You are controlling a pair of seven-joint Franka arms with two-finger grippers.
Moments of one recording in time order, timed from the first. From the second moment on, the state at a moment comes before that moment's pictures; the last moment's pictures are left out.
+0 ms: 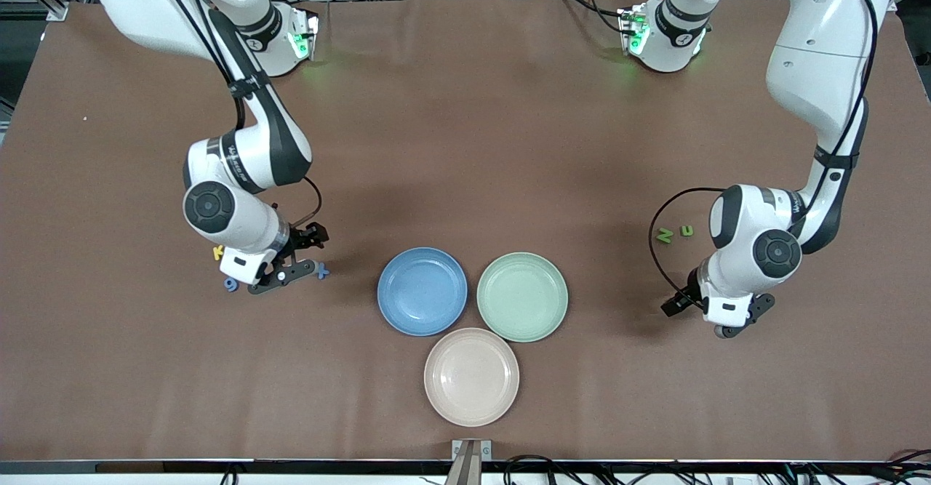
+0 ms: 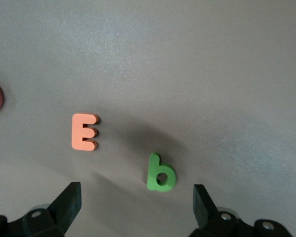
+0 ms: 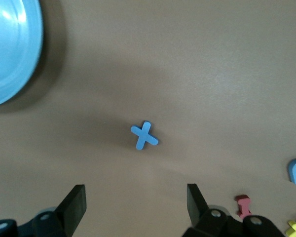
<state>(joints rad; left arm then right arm) 0.00 0.69 -0.12 -1.70 0.13 2.38 -0.79 0.27 0.46 0.01 -1.83 0.02 2.19 -0.11</state>
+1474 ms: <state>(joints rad) -0.01 0.75 -0.13 -1.63 0.13 2.43 -0.79 0.27 0.64 0.00 -1.81 0.02 2.37 -0.39</state>
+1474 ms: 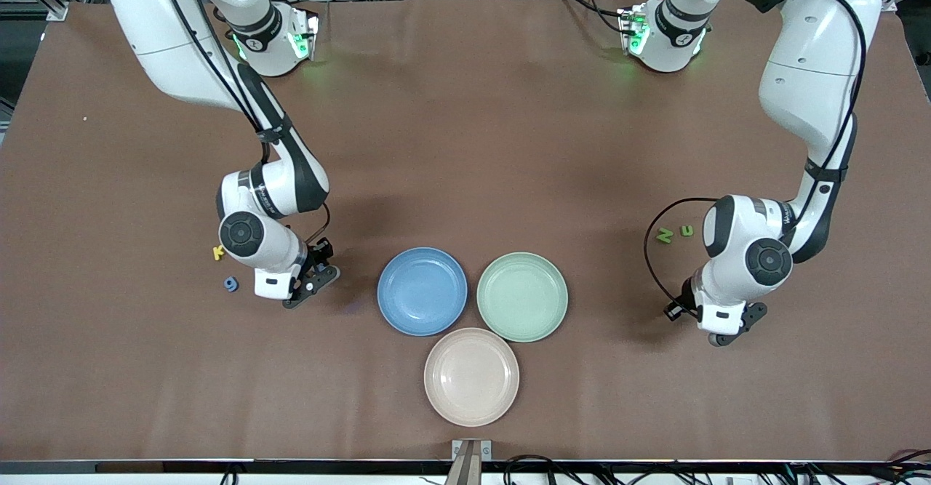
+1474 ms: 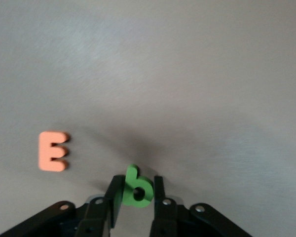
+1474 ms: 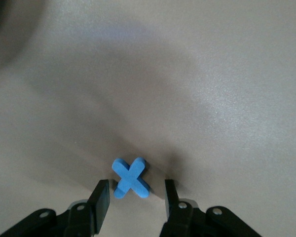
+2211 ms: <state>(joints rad) -0.07 0.71 -0.29 -1.56 0.13 2.43 -1.12 0.27 0.65 0.00 -1.80 0.02 2.38 -0.39</state>
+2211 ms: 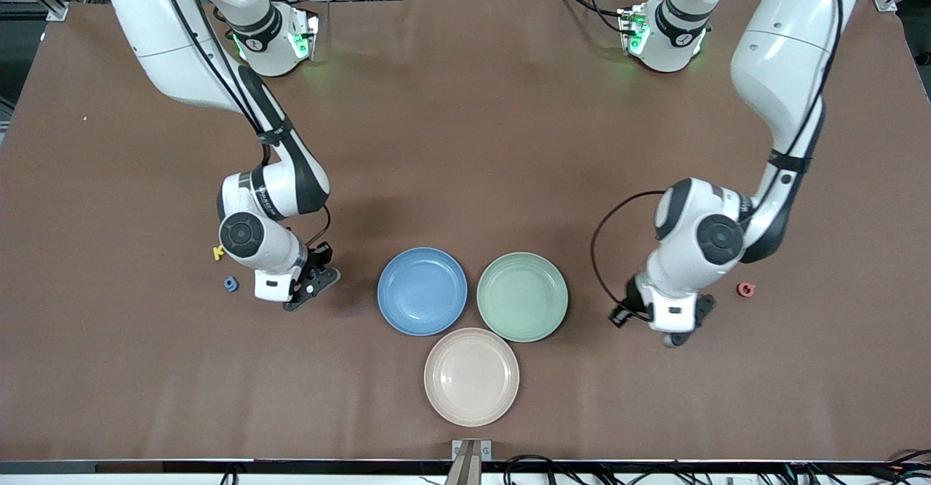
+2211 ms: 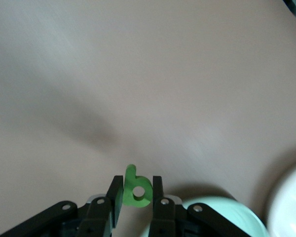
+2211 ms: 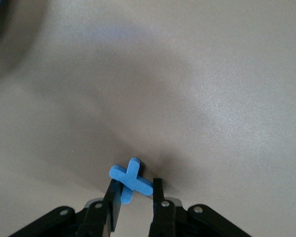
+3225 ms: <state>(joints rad) -0.28 0.75 -0.23 -1.53 0.18 2.43 -1.34 0.25 0.63 0.06 -1.68 0.10 2.29 -0.37</state>
